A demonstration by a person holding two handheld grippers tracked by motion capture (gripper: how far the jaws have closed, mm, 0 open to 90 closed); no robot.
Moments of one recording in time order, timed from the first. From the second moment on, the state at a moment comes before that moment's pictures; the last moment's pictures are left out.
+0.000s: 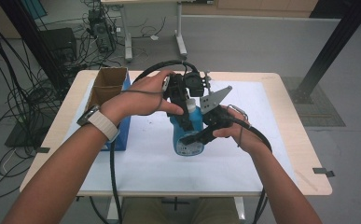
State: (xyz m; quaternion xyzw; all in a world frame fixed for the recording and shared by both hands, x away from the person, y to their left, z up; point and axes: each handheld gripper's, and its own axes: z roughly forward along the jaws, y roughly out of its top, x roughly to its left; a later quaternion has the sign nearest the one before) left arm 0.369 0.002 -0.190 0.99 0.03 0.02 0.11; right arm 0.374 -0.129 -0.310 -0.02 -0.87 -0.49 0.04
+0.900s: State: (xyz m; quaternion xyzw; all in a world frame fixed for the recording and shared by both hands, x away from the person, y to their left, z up) left arm 0.364 -0.006 -0.198 1.00 0.01 0.02 0.09; right arm 0.369 -0.128 -0.303 -0.01 -0.87 -0.49 0.04
